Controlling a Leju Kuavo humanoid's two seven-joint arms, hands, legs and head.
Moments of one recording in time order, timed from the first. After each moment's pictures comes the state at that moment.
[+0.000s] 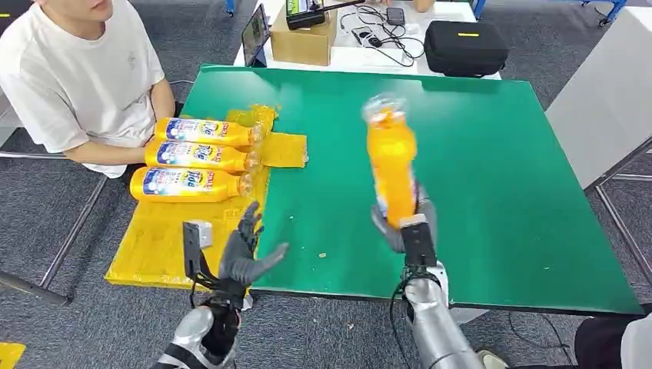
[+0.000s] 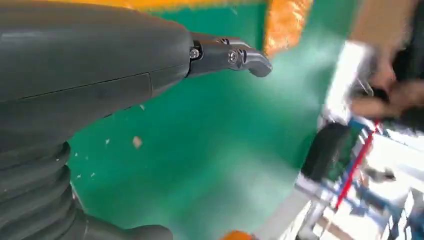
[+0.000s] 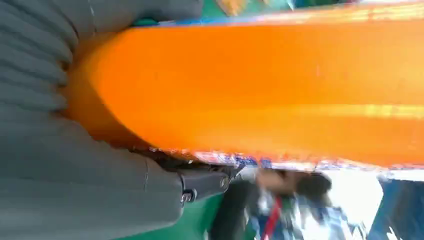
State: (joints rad) left arm -0.08 -0.14 -0.33 -1.33 0.36 0.00 -0.28; right arm -0.32 0.20 0.21 -1.00 0.18 -0.43 -0.63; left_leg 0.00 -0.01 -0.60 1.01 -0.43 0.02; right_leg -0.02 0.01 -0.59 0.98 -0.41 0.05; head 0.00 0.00
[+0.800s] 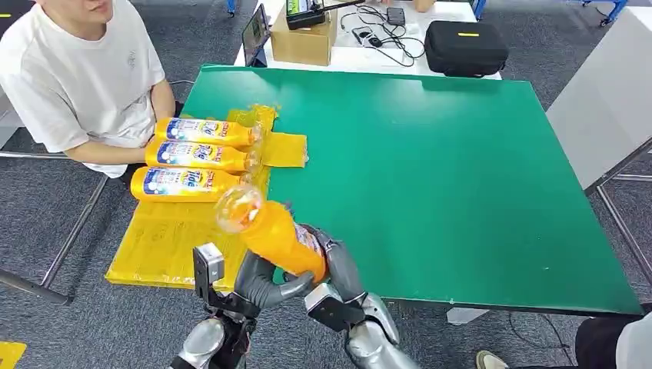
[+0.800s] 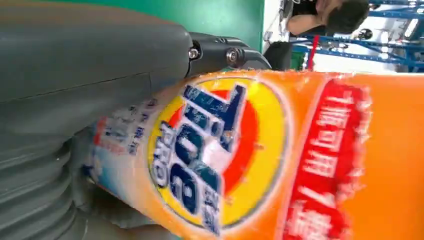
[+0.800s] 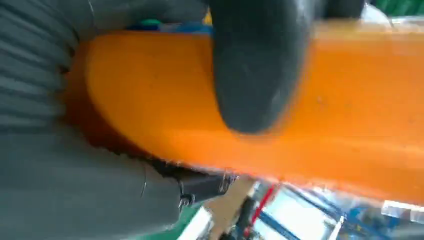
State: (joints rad) left arm -0.04 -0.13 -0.42 -1.41 0.27 -0.19 -0.42; right arm -0.22 0.26 0.58 -0.95 0.38 -0.30 -0.65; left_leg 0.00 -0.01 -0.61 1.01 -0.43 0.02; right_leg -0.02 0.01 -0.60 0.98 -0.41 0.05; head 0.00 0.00
